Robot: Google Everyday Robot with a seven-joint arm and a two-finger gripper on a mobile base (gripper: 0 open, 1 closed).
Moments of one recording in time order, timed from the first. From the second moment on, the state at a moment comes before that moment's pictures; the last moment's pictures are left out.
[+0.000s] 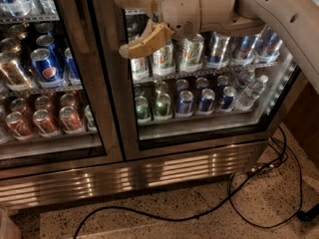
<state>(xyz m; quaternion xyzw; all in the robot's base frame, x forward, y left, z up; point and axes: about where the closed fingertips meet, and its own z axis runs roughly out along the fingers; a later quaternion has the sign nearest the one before) 0.555 0.065 1.038 -0.63 0.42 0.38 0.54</state>
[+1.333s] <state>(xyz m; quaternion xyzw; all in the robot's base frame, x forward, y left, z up) 0.560 0.061 1.035 -0.63 0.41 0.40 0.53</state>
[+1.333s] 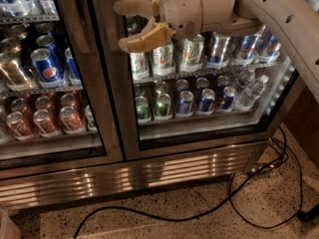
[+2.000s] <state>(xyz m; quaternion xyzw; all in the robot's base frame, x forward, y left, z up) 0.572 0.079 1.019 -0.62 0.42 0.42 0.52</state>
